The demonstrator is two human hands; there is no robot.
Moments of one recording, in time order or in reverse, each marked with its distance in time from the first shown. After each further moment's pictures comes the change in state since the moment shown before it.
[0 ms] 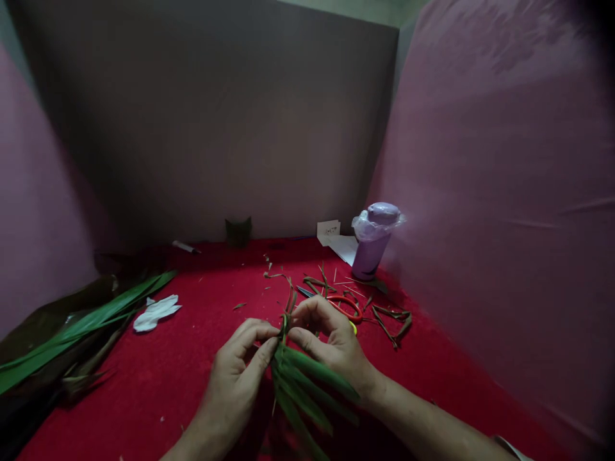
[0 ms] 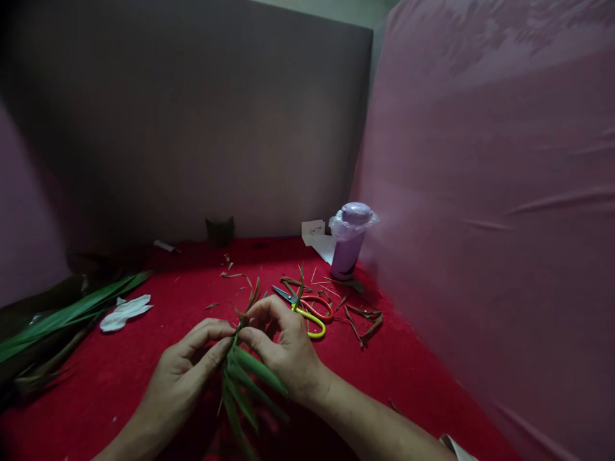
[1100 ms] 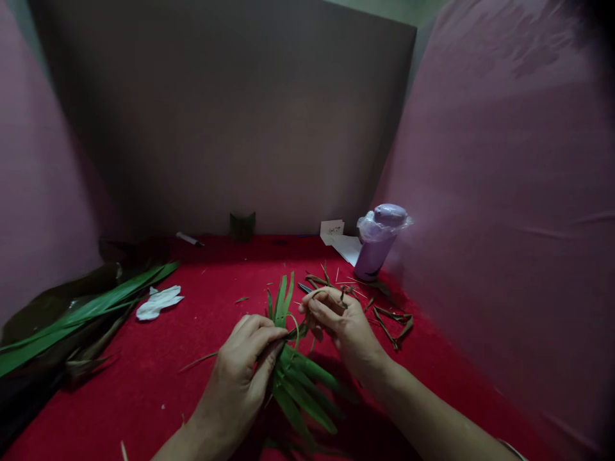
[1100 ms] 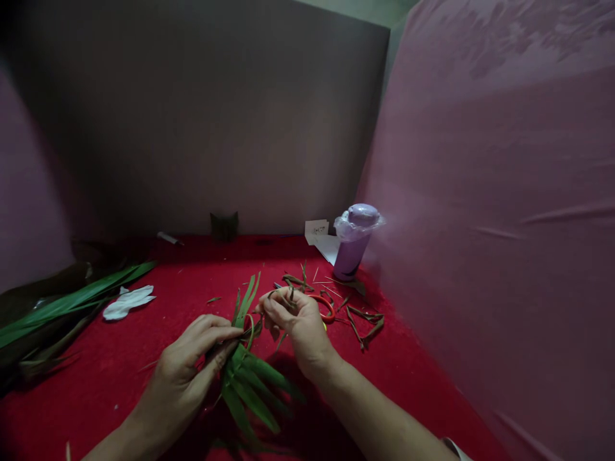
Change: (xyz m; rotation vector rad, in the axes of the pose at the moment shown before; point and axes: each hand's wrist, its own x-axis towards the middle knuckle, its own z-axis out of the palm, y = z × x) left_hand -0.002 -0.001 -0.004 0.399 -0.053 0.368; right_hand 0.014 0.002 -0.009 0.423 0.097 0.272
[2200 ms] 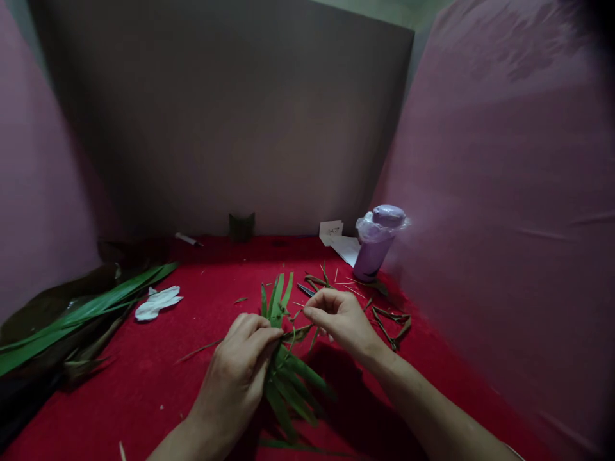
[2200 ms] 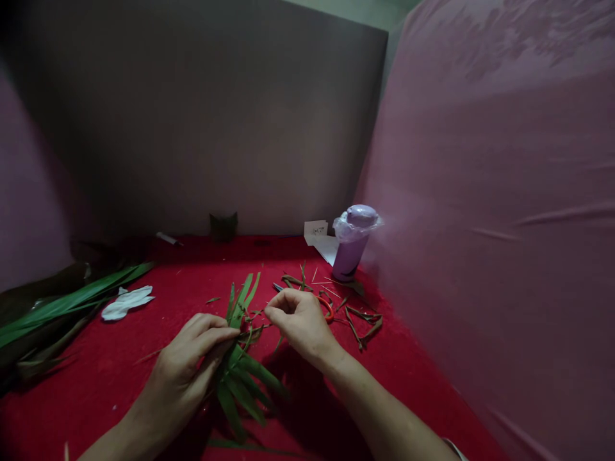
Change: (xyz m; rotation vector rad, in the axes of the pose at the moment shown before) left_hand -0.001 -0.006 -0.002 0.141 -0.005 0.124; right_hand 0.009 -0.006 -0.010 -0.524 0.007 0.015
